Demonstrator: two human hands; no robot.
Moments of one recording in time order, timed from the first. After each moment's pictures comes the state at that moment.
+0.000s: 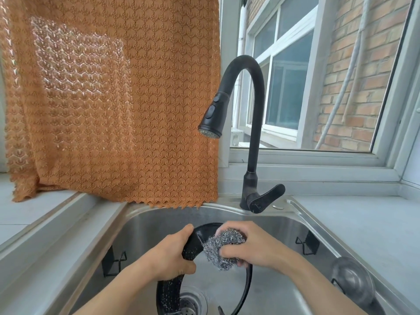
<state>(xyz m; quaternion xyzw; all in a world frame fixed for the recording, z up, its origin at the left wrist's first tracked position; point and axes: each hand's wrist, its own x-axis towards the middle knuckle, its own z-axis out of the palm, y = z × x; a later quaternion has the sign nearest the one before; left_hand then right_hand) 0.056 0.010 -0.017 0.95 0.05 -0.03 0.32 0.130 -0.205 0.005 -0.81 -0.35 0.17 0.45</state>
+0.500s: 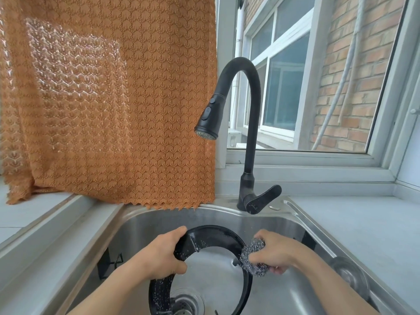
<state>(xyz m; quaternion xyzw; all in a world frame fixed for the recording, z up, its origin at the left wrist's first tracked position) 0.056 0.019 -0.015 0.95 0.06 -0.03 0.29 0.177 -0.244 -0.014 -0.92 -0.14 0.23 0.28</state>
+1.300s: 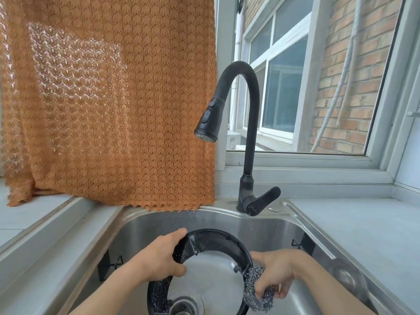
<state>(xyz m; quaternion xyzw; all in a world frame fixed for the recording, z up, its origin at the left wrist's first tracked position) 0.064 0.028 -0.026 0.96 0.06 -0.02 0.27 0.179 -0.249 -0.026 -0.87 -0.18 0.40 0.20</state>
